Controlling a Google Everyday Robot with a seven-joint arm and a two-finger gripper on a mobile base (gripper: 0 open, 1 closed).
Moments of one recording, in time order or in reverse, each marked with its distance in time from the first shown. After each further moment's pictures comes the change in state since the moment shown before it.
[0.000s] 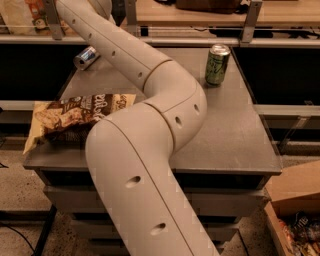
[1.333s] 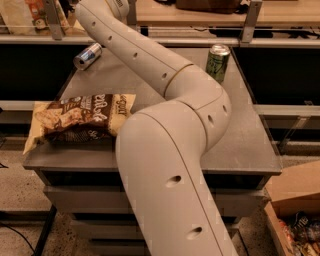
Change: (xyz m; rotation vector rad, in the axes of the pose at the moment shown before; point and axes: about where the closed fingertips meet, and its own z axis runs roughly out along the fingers) arm -0.010 -0.016 -0.004 0.238 -0.054 0.118
